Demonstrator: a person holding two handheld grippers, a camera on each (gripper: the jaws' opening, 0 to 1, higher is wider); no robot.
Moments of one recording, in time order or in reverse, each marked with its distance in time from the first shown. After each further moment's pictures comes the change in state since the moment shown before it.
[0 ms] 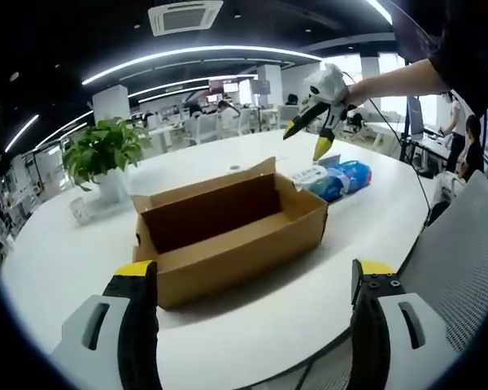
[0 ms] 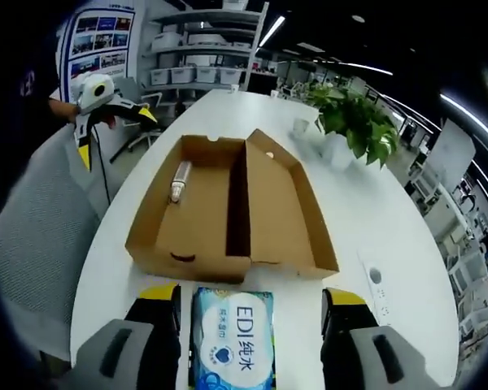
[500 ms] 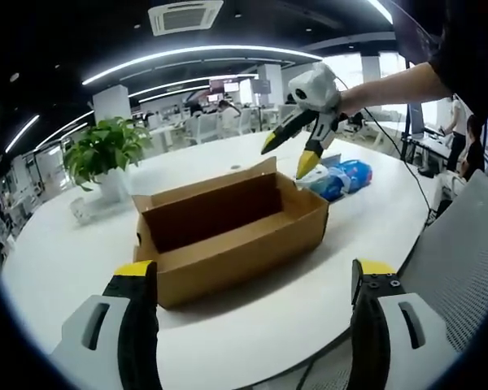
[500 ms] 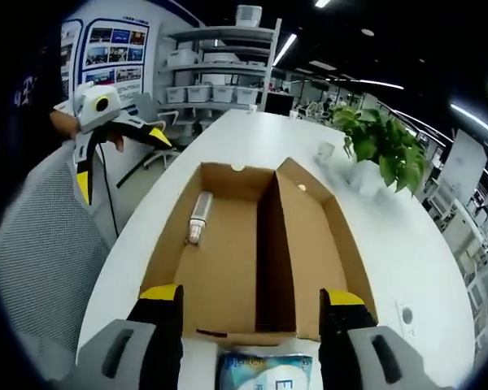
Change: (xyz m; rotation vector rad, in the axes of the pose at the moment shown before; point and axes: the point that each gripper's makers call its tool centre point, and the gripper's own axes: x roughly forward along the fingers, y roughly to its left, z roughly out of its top) left arm 0.000 0.000 0.000 0.002 0.005 0.003; right arm 0.055 0.035 0.047 -0.018 -0.100 0.085
